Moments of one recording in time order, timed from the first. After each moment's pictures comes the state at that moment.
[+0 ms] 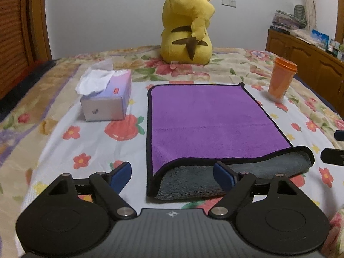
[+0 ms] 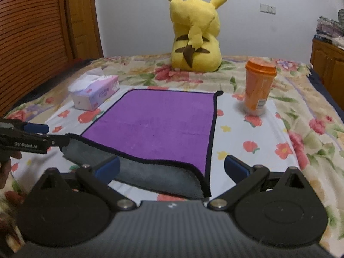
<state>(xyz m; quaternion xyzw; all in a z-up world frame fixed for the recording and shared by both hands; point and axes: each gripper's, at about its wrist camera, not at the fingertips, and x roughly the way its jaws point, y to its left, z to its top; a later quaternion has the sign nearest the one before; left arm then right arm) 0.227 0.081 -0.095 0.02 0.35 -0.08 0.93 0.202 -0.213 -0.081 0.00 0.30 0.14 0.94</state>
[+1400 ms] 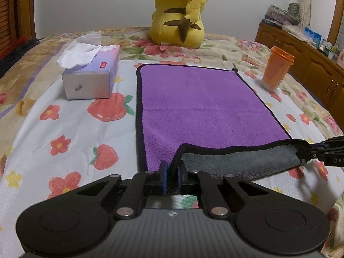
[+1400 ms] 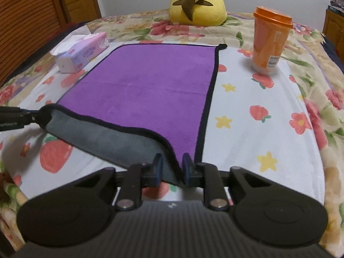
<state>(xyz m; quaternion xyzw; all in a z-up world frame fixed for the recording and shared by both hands) 0.248 0.097 -0.124 -0.01 0.38 -0.13 0.91 0.247 -0.227 -0.121 -0.02 0.41 0.15 0.90</state>
